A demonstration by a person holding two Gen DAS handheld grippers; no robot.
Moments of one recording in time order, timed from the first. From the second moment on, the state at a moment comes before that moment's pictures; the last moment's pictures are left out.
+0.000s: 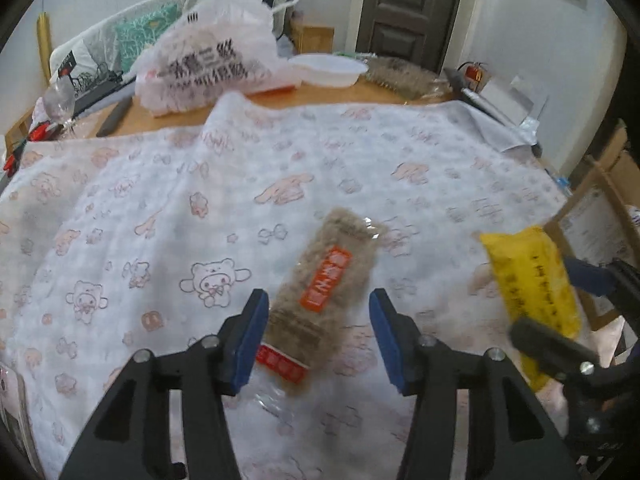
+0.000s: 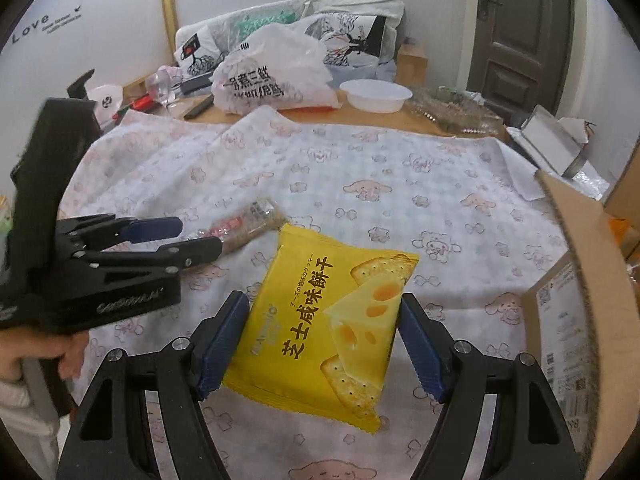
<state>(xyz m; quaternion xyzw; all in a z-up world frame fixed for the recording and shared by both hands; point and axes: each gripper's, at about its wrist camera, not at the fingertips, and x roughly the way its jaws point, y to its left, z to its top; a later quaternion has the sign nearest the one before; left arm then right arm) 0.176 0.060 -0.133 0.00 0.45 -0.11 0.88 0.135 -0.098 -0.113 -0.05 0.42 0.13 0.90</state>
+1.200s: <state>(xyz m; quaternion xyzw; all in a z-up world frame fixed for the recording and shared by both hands) 0.167 0.030 -0.145 0.09 0.43 -0.18 0.88 0.150 -0.103 -0.131 -0.02 0.46 0.15 0.88</state>
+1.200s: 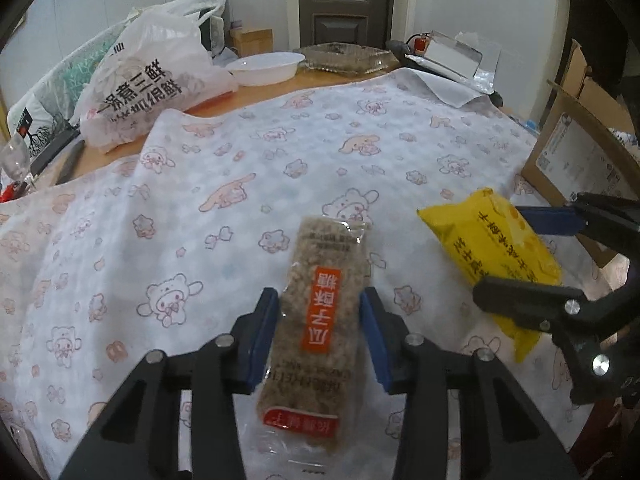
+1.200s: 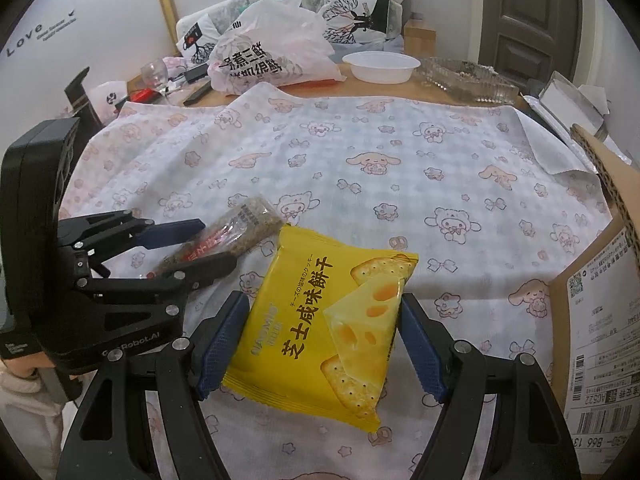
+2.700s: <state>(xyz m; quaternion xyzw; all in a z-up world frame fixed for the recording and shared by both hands) 0.128 -0.258 0.025 0.04 0.37 -0.31 0.87 0.064 -0.348 -0.016 -0.04 0.32 0.08 0.94</state>
